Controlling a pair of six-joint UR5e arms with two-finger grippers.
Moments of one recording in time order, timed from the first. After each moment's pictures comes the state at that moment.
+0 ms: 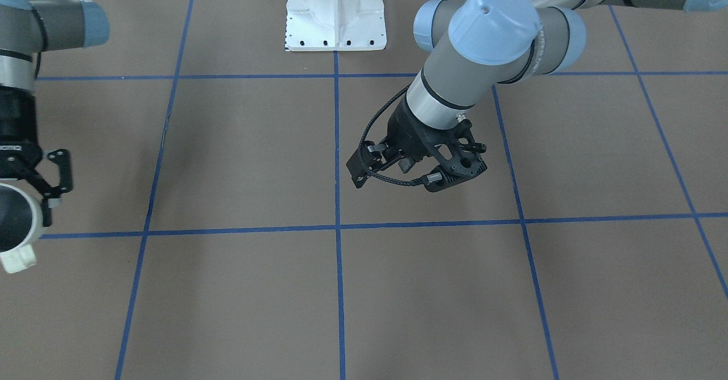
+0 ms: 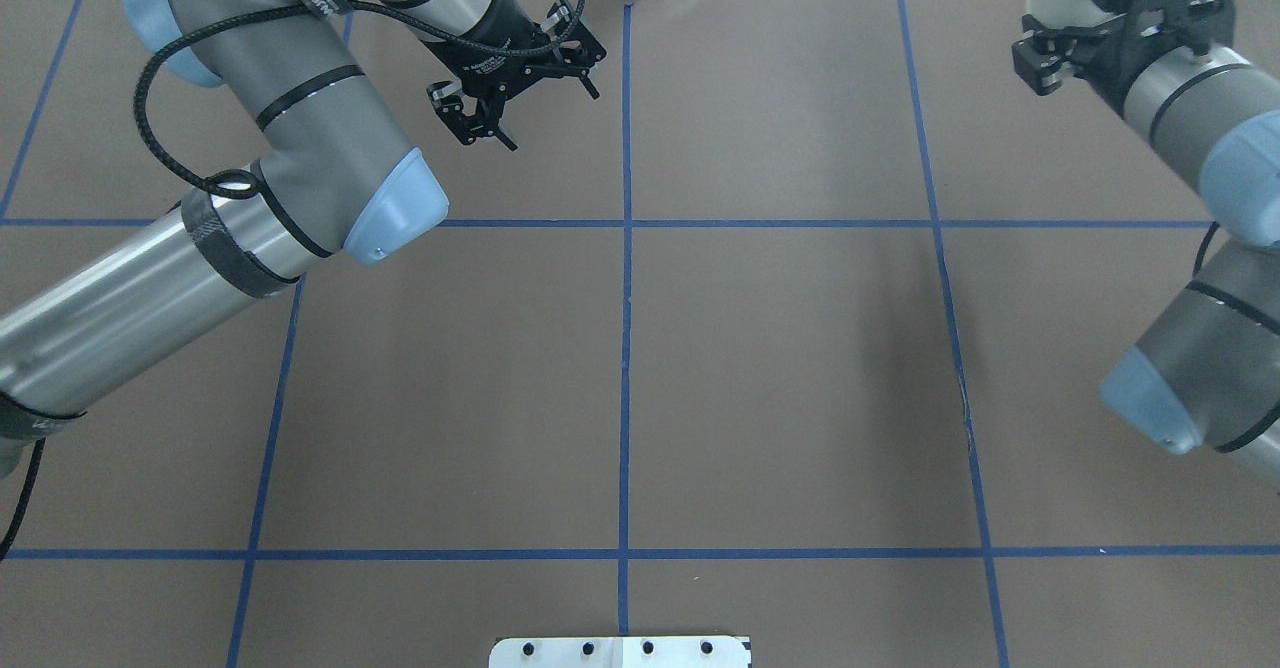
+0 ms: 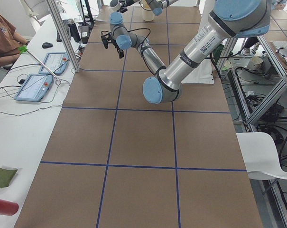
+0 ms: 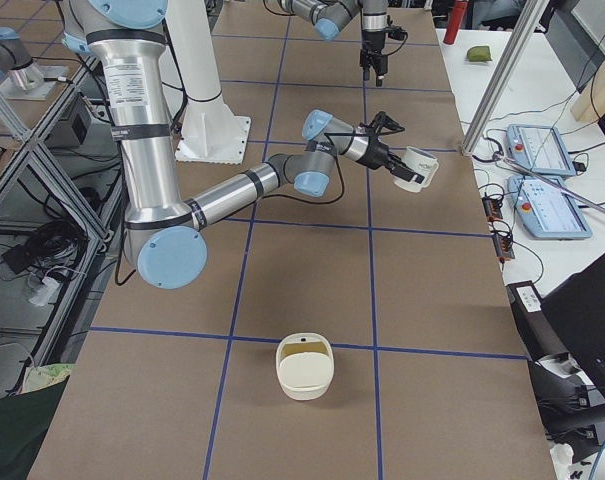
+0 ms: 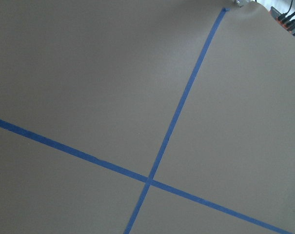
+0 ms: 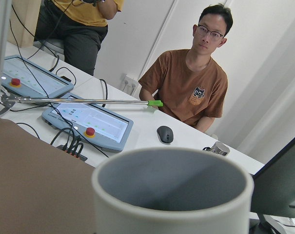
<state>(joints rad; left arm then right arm) -0.83 -2.44 -1.51 -1.78 -2.20 -1.57 0.81 -1.39 1.84 -0.82 1.13 0.50</state>
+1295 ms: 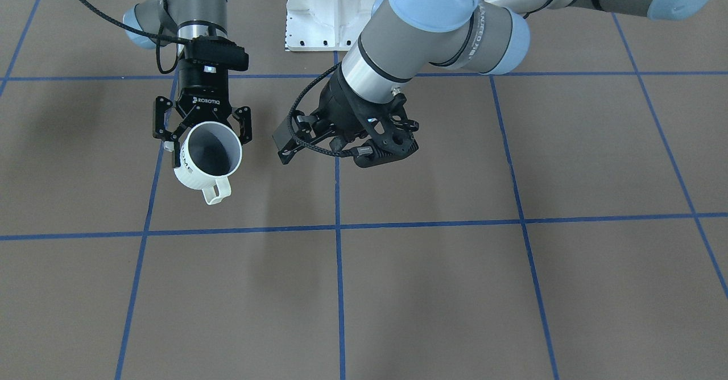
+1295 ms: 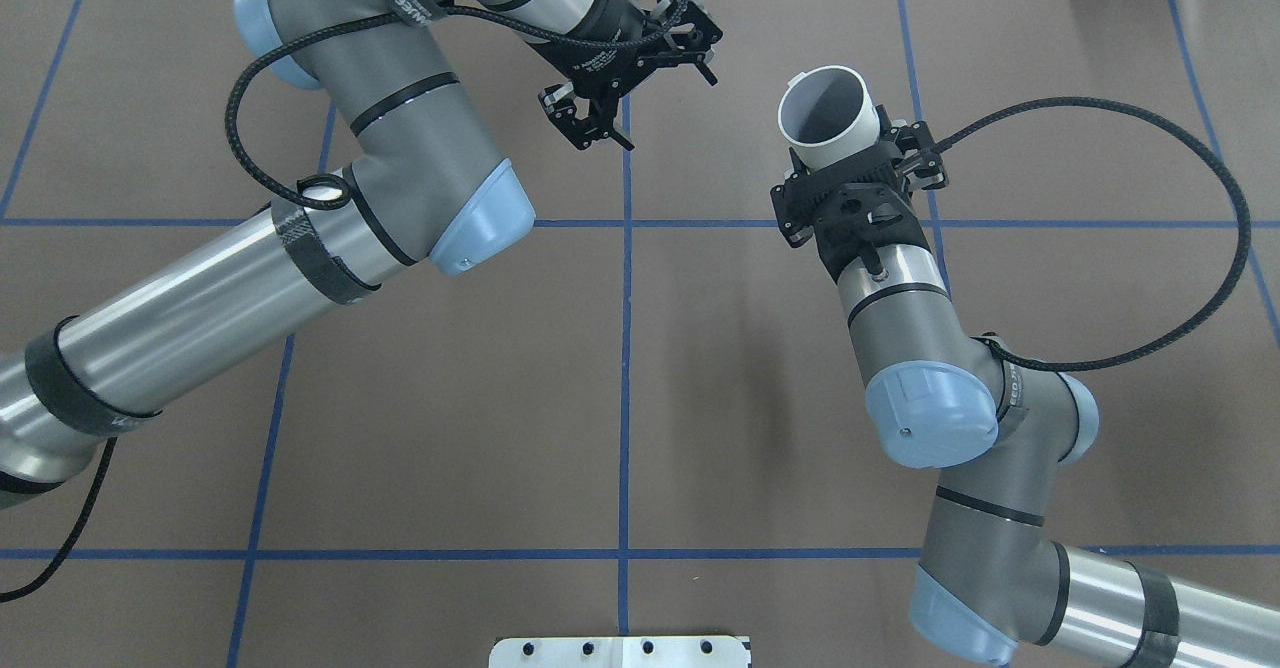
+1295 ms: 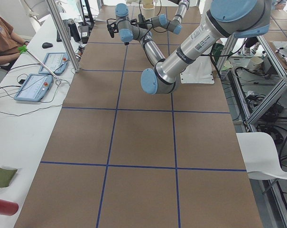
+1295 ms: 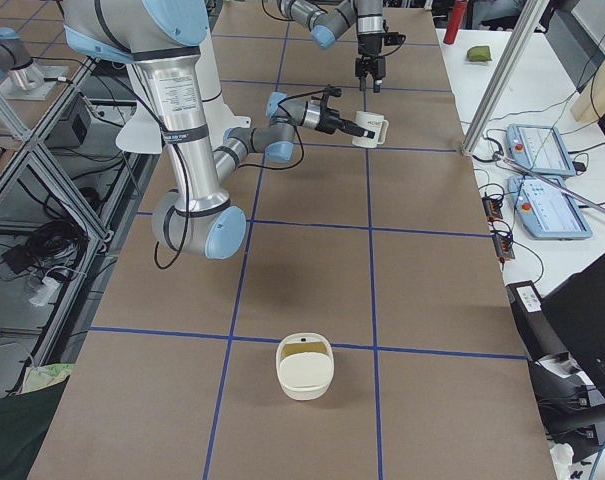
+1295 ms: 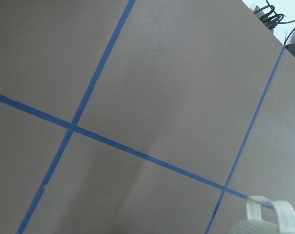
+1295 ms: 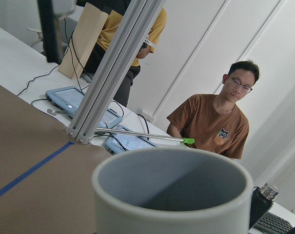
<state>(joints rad) -0.78 -2.55 -1.41 -2.01 -2.20 -1.75 0.40 -1.23 1.82 -0.92 0.65 0.51</state>
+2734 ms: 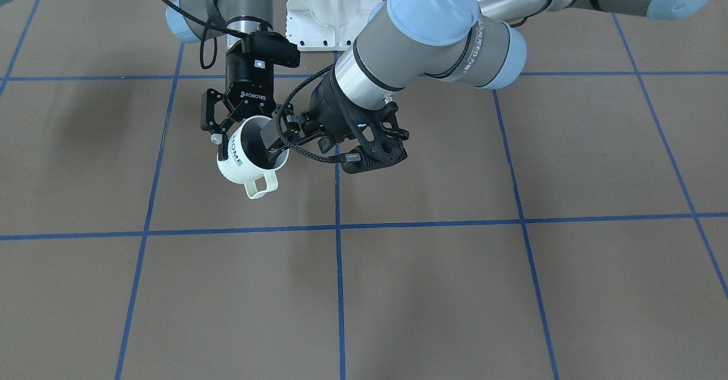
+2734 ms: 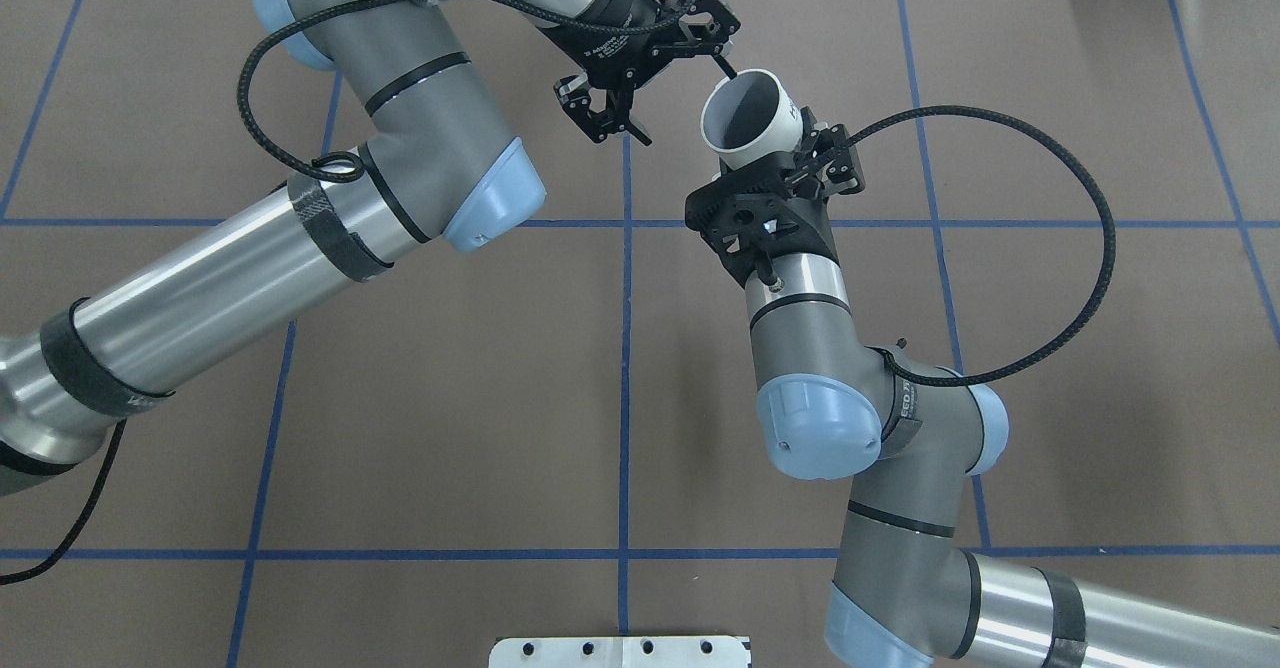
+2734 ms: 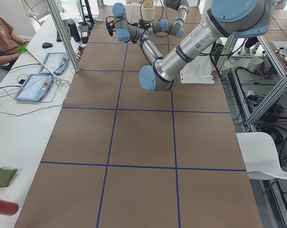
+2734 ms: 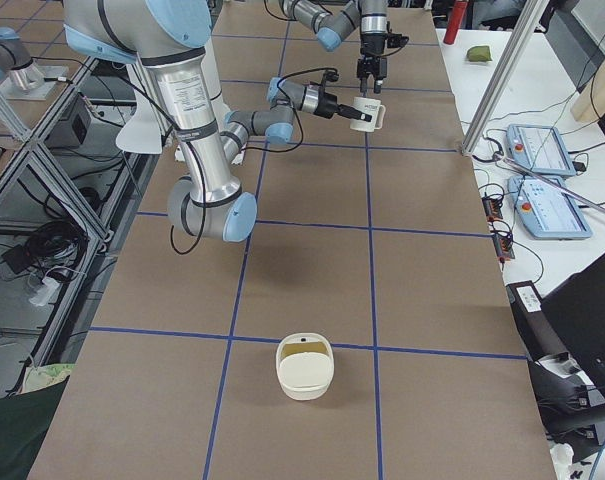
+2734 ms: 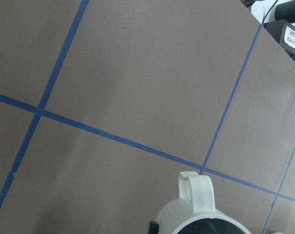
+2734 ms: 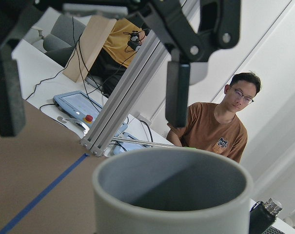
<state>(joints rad) -0.79 -2.58 -1.36 -2.07 -2.28 -1.75 0.35 -1.09 1.76 -1.06 0.58 0.51</state>
